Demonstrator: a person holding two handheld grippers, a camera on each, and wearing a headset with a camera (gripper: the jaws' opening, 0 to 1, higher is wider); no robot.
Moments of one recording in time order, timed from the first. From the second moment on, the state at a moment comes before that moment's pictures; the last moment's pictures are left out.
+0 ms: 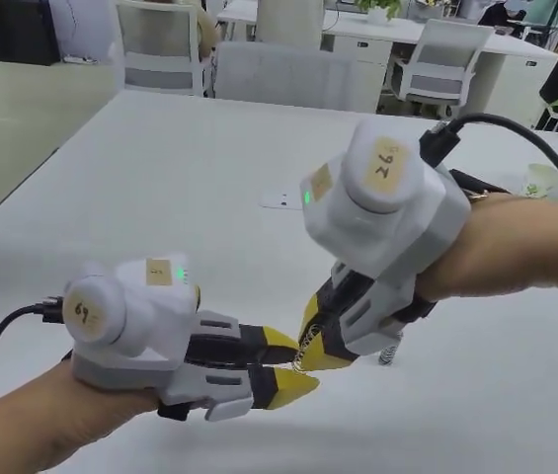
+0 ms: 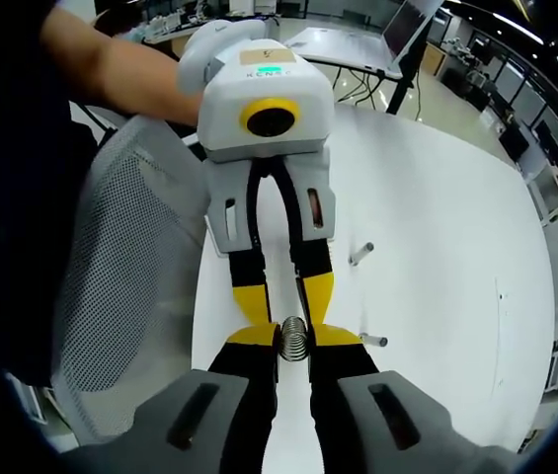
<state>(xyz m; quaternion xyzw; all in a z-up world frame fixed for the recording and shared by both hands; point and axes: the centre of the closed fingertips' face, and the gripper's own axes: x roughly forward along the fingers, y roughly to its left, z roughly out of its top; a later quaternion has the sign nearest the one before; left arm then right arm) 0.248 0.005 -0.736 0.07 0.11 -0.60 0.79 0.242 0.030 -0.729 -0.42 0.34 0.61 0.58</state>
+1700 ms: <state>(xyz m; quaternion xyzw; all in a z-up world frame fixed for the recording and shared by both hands) 0.243 0.101 -0.757 0.05 0.15 -0.49 0.86 0.296 -0.004 -0.737 -0.43 0.36 0.56 0.61</state>
